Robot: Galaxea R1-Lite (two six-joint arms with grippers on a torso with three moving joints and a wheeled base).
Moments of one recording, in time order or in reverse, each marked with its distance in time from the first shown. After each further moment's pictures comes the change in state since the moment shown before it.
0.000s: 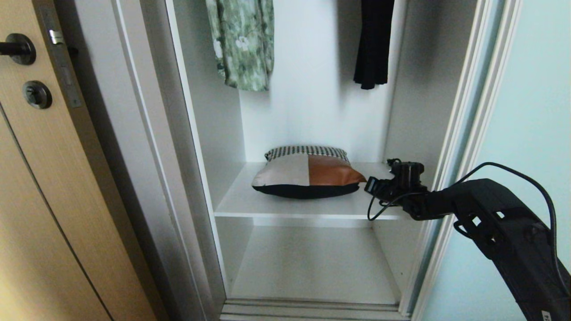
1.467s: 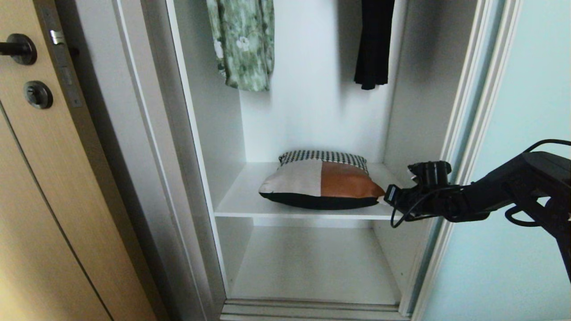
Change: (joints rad) left arm -0.001 0.169 -0.271 0.106 -0.005 0.033; right arm -0.032 -0.364 0.541 0.078 -0.061 0.020
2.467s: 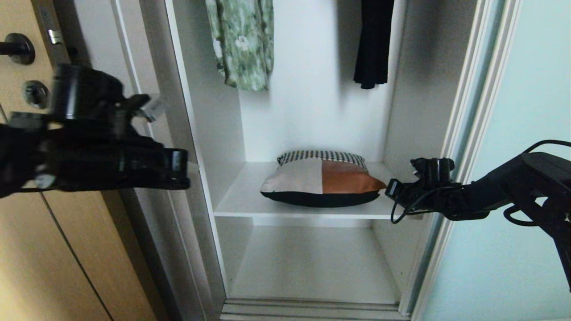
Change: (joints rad) left arm -0.225 1.451 -0.945 -0.018 -0.115 -0.175; right arm -0.014 0.020 -0.031 -0.074 0.008 -0.007
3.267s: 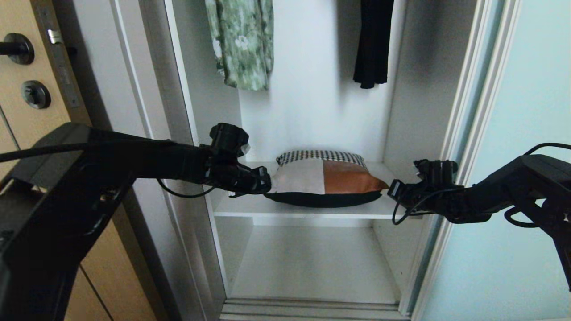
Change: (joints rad) left arm -0.099 0.666 -0.527 0.041 -0.095 -0.358; right arm -0.018 0.013 0.019 -0.055 0.011 0.015
